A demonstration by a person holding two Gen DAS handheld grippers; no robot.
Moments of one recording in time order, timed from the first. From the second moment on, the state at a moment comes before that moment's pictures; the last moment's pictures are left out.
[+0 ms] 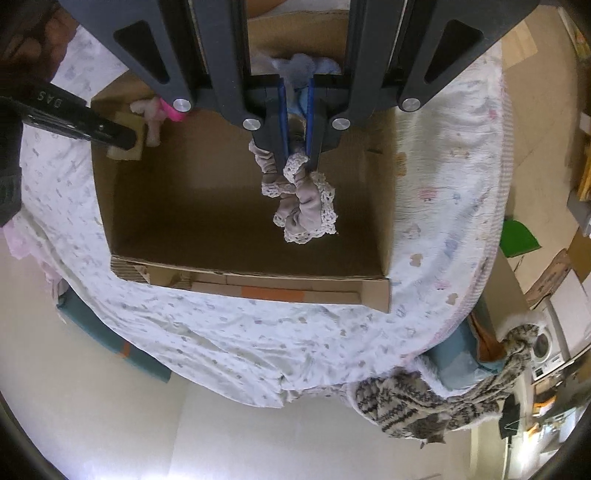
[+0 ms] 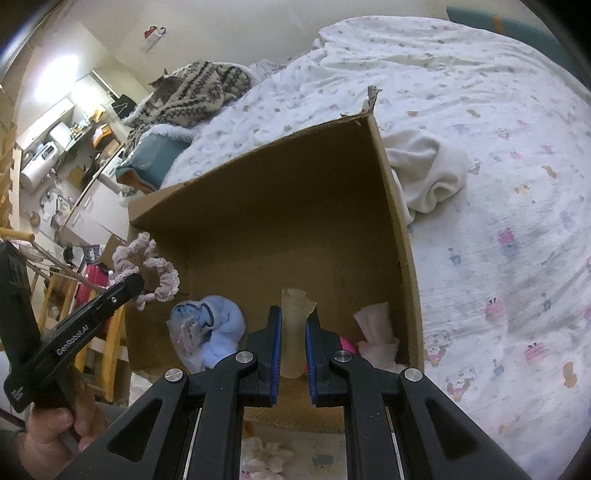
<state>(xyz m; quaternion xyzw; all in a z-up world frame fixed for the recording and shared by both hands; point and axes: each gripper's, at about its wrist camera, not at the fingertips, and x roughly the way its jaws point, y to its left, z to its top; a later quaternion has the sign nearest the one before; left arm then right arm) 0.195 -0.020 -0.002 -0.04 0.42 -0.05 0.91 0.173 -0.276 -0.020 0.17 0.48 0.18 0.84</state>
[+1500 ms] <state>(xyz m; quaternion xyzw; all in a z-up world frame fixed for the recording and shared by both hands) 0.193 -0.040 -0.011 -0.02 0.44 -0.06 0.90 0.182 -0.270 -0.023 0.17 0.48 0.17 0.84</state>
